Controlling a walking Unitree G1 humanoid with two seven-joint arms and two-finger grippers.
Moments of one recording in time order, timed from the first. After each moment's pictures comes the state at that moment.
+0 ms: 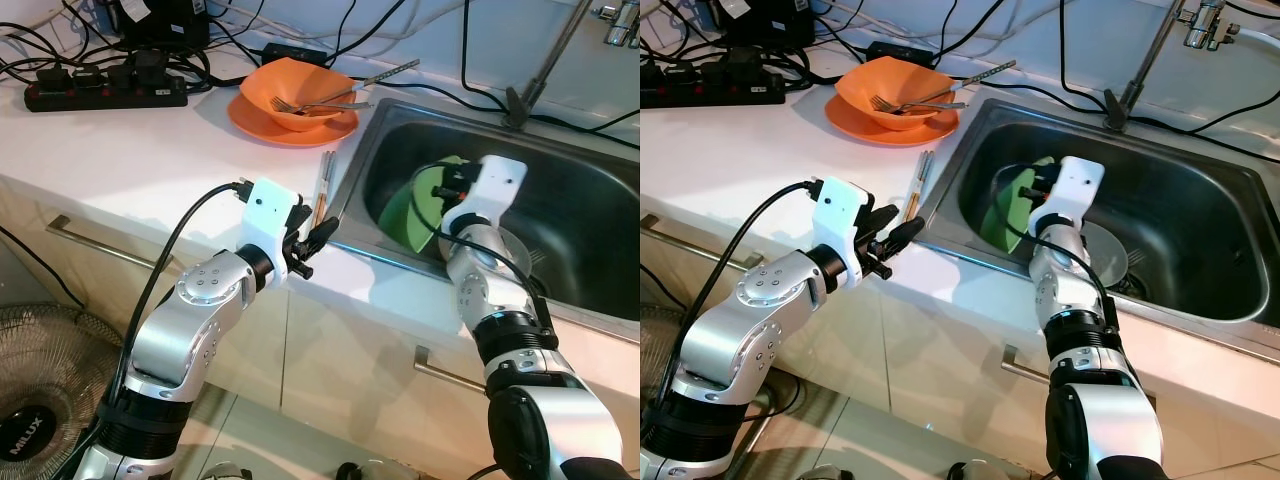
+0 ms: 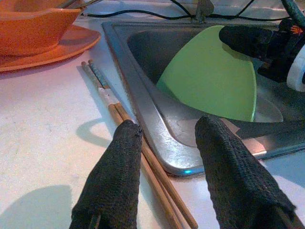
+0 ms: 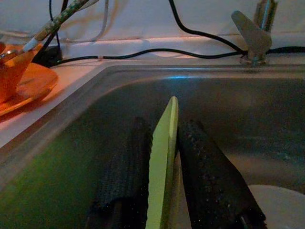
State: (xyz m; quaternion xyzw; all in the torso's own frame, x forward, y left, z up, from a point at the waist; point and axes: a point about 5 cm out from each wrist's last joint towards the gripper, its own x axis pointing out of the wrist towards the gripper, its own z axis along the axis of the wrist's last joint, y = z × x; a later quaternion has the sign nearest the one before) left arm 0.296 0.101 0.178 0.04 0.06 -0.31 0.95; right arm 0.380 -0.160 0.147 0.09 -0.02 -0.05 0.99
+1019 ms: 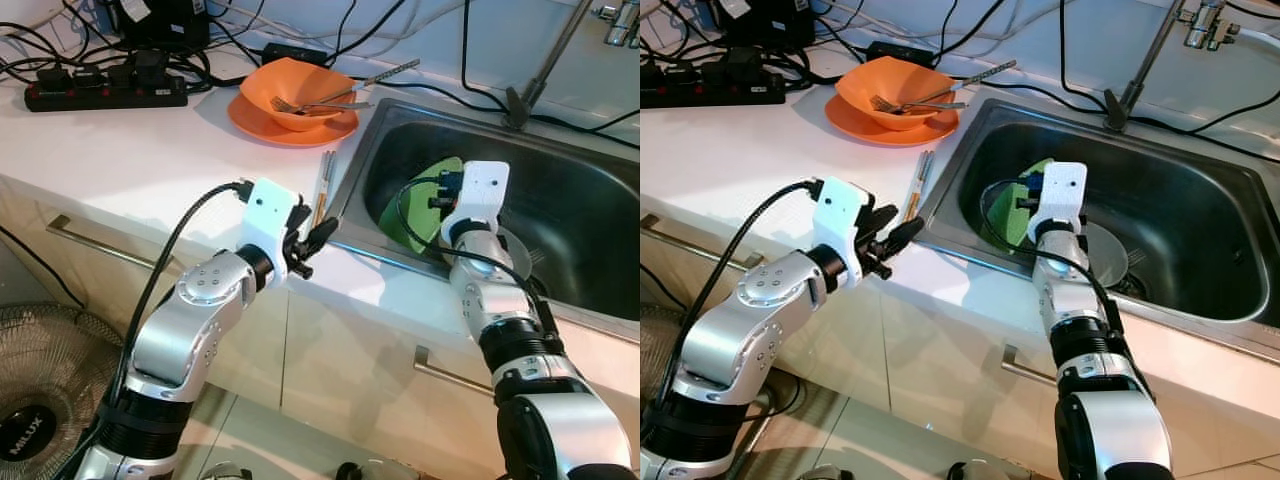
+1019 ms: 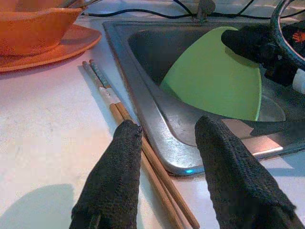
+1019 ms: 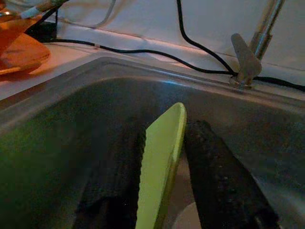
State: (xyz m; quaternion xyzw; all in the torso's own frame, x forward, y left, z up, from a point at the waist) left arm 0.296 0.101 0.177 0.04 0.06 -0.30 0.95; right arm 0.375 -0.165 0.142 -0.01 -0.02 -0.06 1.00
